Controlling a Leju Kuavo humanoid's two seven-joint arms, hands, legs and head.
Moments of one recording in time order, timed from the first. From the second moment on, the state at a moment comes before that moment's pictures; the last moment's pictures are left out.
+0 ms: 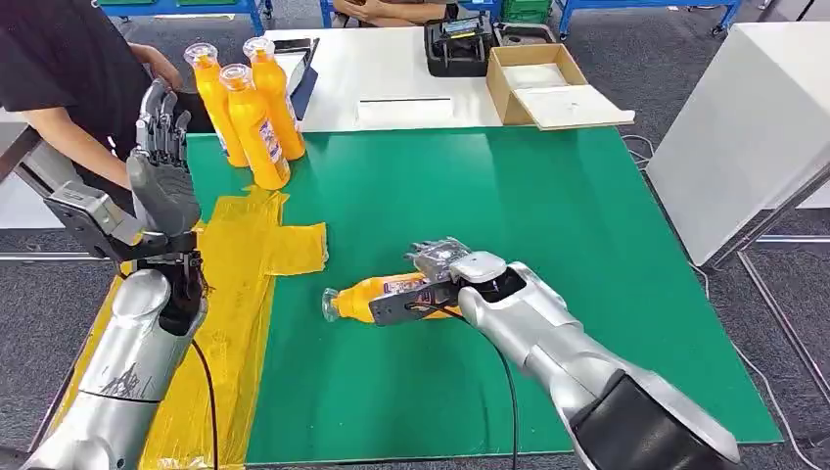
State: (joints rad) left arm -0.49 0.12 -0.11 -1.33 0.21 0.07 -0.57; right arm -0.90 0.16 1.02 -0.34 0.97 0.42 -0.04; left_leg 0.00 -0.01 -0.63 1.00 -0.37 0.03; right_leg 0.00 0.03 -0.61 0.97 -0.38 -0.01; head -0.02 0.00
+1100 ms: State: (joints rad) left arm -0.36 0.13 -0.04 -1.41 0.17 0.03 -0.58; right arm -0.85 -0.01 0.69 -0.75 0.67 0.05 -0.04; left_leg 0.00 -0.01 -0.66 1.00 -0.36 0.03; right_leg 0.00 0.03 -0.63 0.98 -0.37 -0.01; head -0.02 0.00
